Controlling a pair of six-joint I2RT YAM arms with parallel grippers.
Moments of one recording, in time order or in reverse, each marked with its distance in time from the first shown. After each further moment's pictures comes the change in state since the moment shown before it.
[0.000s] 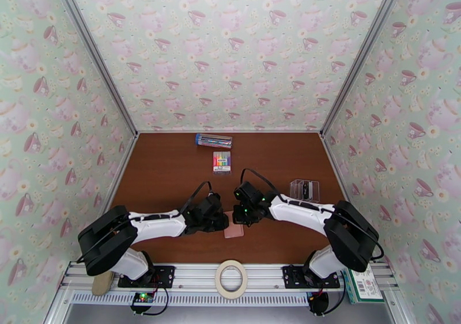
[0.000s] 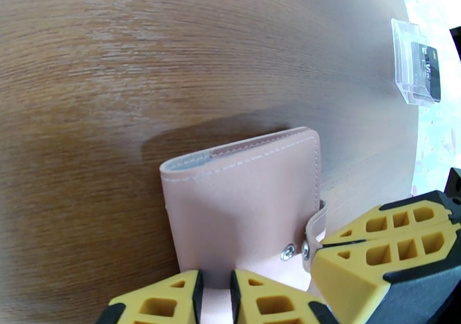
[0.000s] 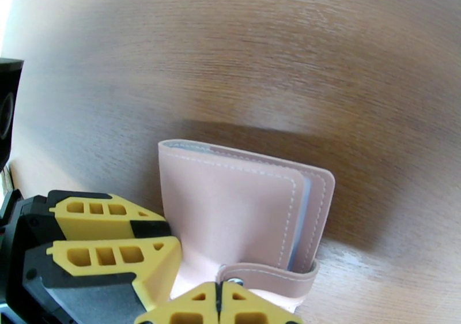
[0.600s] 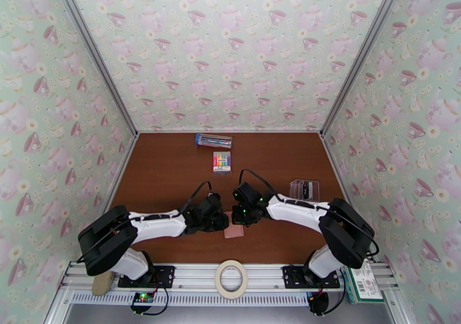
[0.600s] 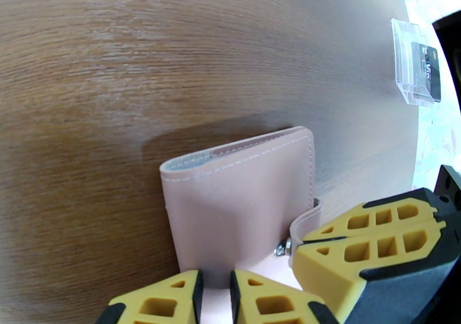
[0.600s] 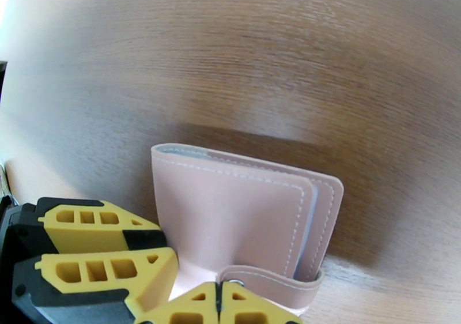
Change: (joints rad) left arm 0.000 0.001 0.000 0.000 0.000 0.000; right arm 0.008 0.038 0.005 0.021 0.000 0.001
